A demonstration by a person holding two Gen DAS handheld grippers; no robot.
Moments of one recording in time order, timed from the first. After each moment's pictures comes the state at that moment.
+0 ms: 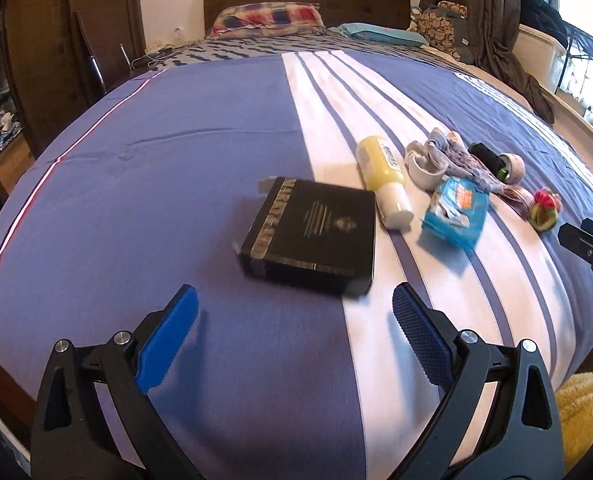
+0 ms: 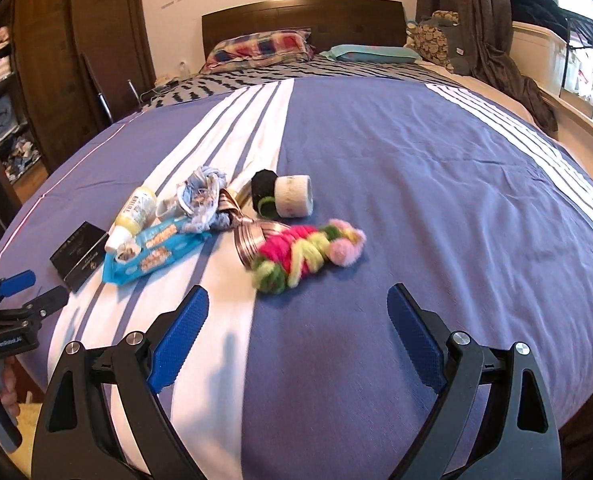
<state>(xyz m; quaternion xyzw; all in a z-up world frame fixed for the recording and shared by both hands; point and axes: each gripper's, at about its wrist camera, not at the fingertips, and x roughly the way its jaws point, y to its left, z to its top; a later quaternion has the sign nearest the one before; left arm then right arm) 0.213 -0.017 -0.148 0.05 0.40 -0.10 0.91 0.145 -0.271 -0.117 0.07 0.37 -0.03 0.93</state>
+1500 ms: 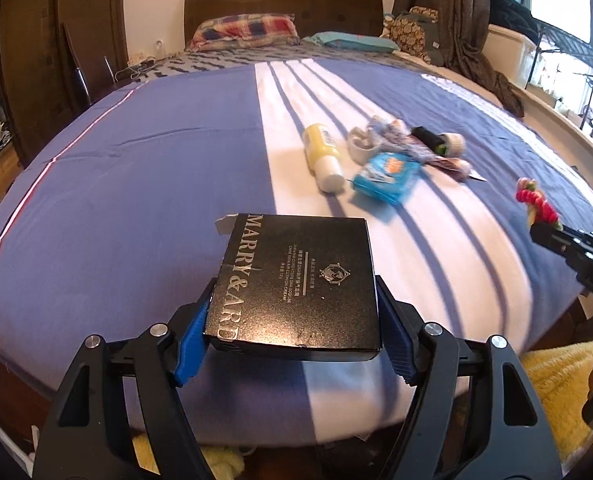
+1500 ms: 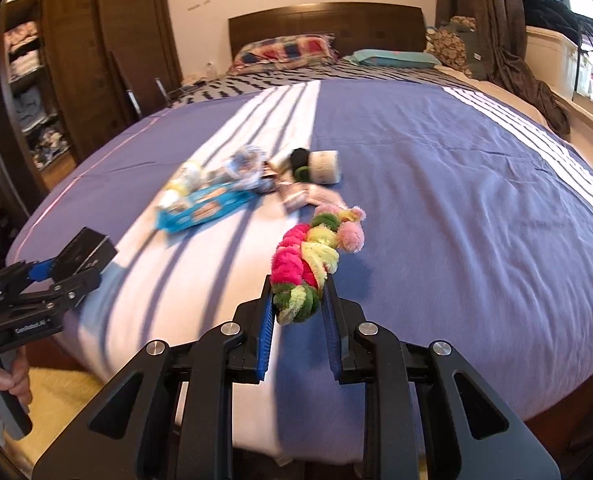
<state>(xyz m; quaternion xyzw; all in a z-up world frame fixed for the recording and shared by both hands) 0.130 -0.033 -0.139 0.05 0.37 -0.14 0.92 0.070 -0.251 -0.109 0.07 0.35 0.02 0.93</state>
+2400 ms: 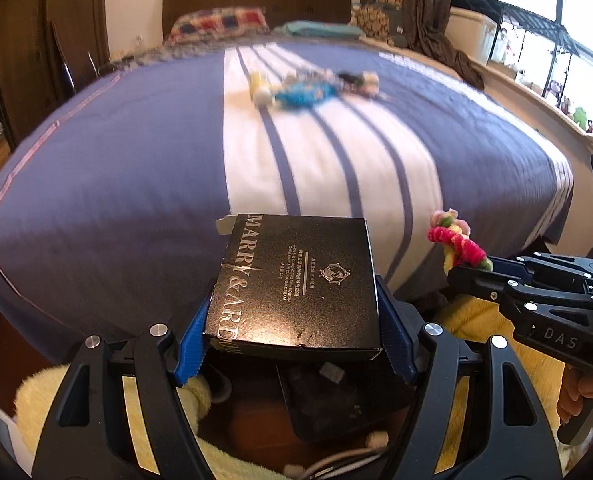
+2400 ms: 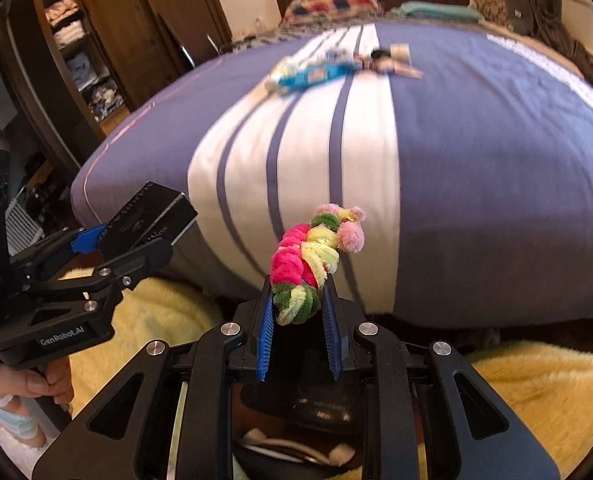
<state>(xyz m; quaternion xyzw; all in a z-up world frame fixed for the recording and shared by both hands) 0.003 -0.036 -0.172 0.06 0.40 -0.18 0.90 -0.036 -0.195 -0.162 0.09 0.44 0.11 0.89</state>
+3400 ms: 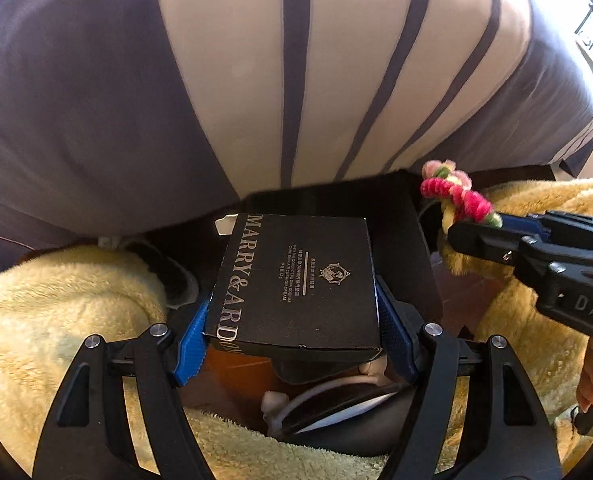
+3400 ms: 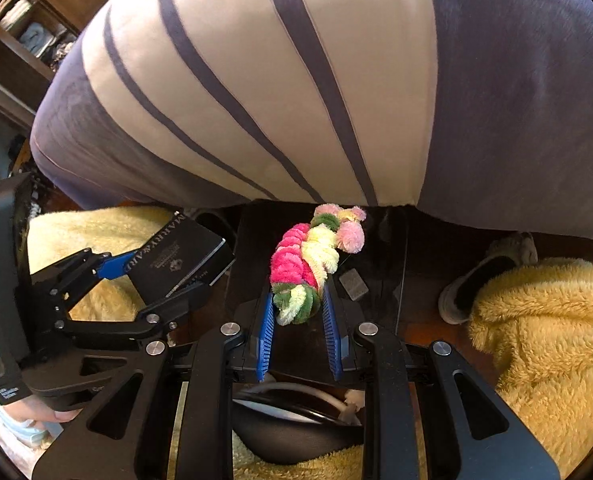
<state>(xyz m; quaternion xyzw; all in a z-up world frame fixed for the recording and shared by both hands) 0.029 -0.045 -0.322 0.07 0.58 -0.18 0.79 -0.014 -0.189 -0.278 0.13 0.59 0.11 0.79</state>
